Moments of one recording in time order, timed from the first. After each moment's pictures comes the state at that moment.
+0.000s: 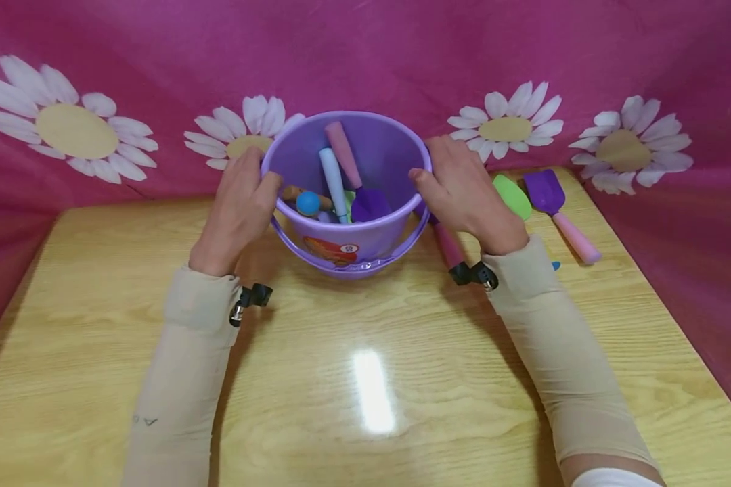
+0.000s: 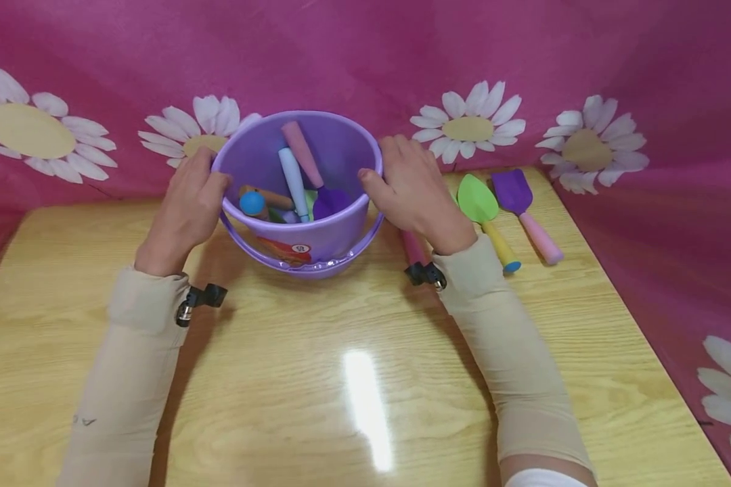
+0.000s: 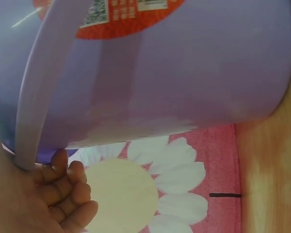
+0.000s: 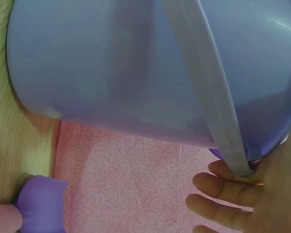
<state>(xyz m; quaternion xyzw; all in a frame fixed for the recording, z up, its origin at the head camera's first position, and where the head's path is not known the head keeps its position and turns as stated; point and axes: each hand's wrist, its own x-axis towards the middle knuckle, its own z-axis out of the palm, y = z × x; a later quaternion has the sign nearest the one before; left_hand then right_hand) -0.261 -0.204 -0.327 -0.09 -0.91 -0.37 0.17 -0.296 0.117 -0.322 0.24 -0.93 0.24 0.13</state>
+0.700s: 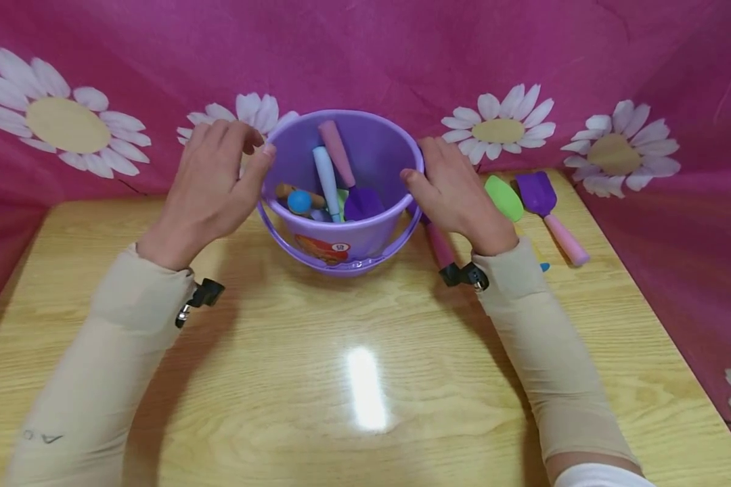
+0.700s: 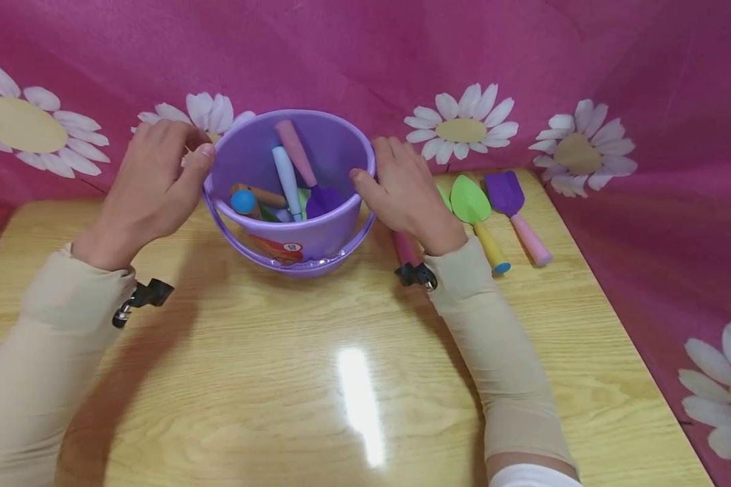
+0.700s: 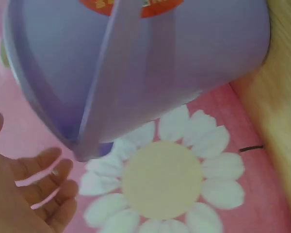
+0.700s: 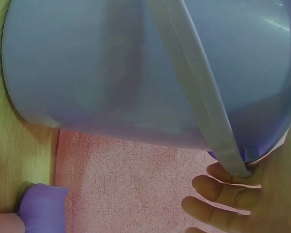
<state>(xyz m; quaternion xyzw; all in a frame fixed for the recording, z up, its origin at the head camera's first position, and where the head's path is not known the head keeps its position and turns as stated) -0.236 -0.209 -0.285 -0.18 -0.93 -0.24 0.22 -0.298 0.118 -0.321 0.25 -0.93 0.25 0.12</state>
